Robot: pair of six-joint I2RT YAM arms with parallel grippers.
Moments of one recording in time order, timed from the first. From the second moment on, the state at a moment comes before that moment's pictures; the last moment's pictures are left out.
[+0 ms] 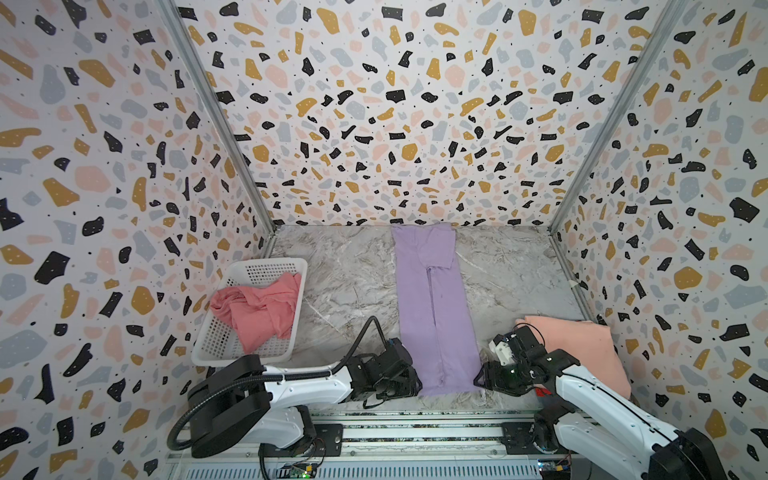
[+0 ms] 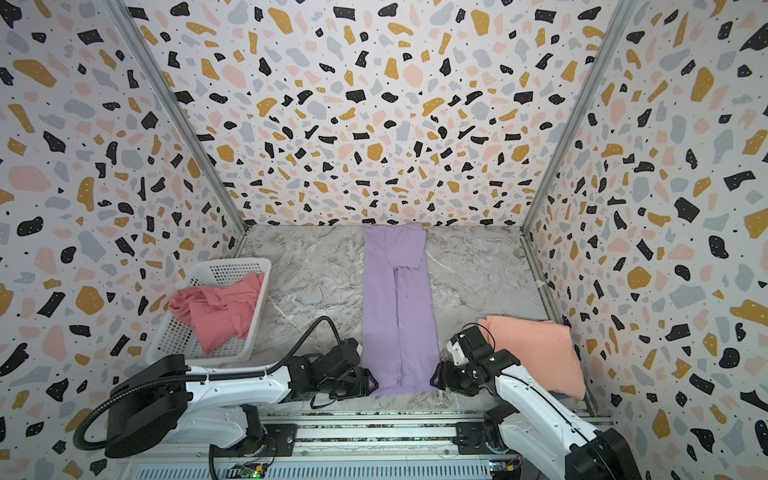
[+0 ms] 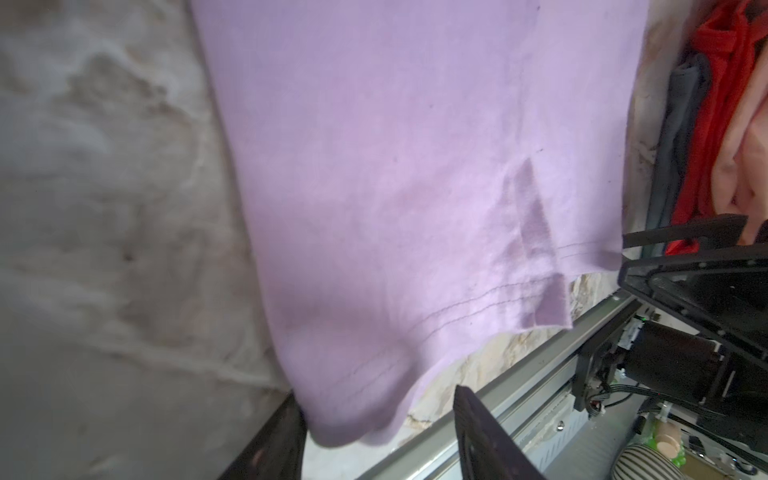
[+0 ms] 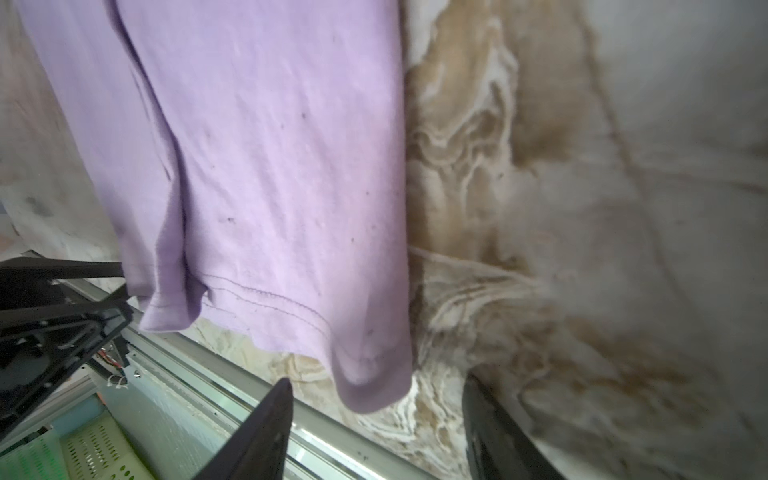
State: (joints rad) left arm -1.10 1.34 0.51 -0.11 0.14 -1.14; right arm 0.44 0.90 0.37 -0.69 -0.44 0.56
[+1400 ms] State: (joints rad) left arm -0.56 1.66 1.10 -0.25 0.29 -0.74; right arm 0.37 1.59 1.08 -0.40 -0.35 0.47
